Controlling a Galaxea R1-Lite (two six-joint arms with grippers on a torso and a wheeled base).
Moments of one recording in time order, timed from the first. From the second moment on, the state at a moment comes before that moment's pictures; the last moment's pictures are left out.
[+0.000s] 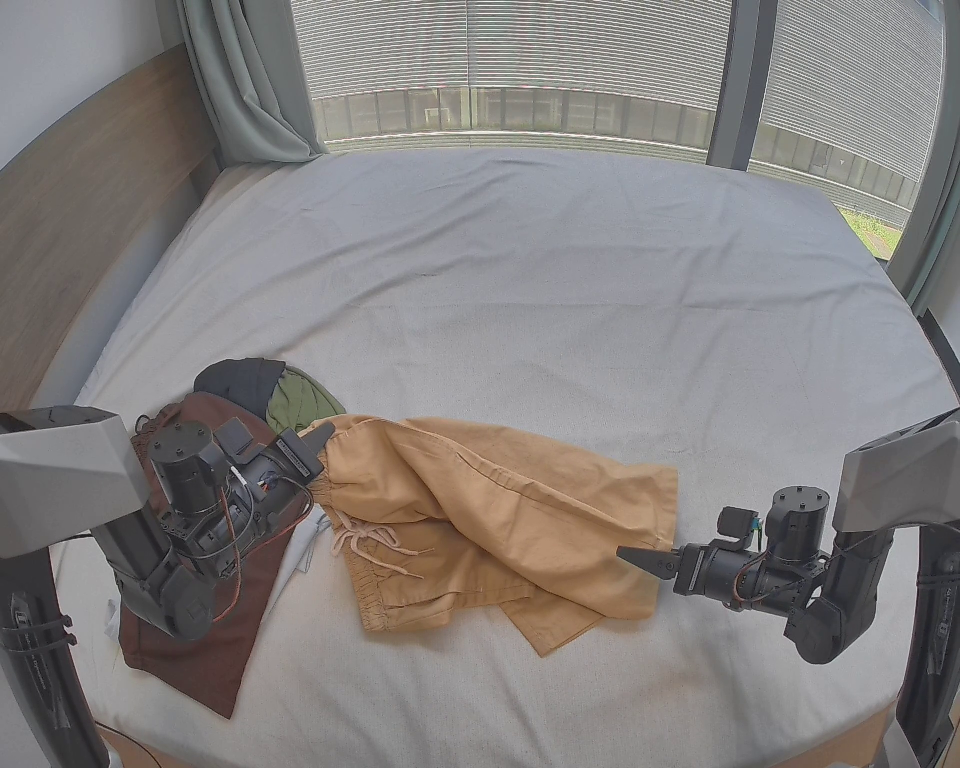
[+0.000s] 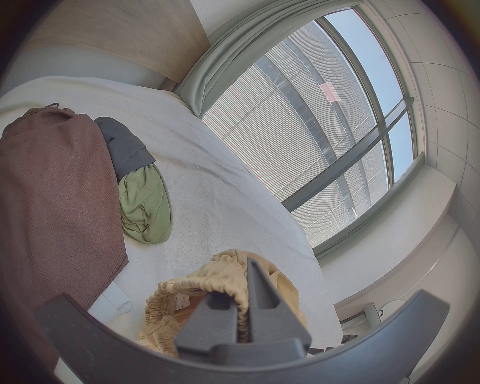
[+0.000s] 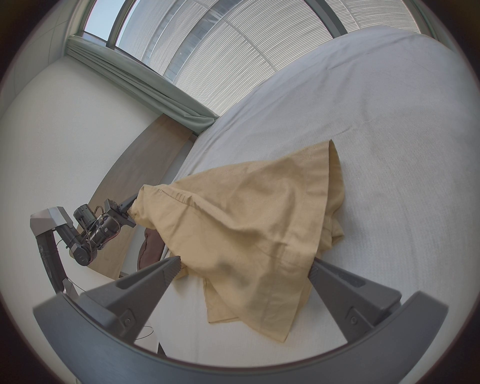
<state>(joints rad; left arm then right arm) -0.24 2.16 -0.57 -1.55 -0.14 -0.75 0.28 2.30 -0.37 -1.53 0.45 0.49</state>
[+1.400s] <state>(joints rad) -0.24 2.17 -0.58 -1.55 -0.14 -0.75 0.33 2.25 -0.41 -1.54 0.48 0.52</state>
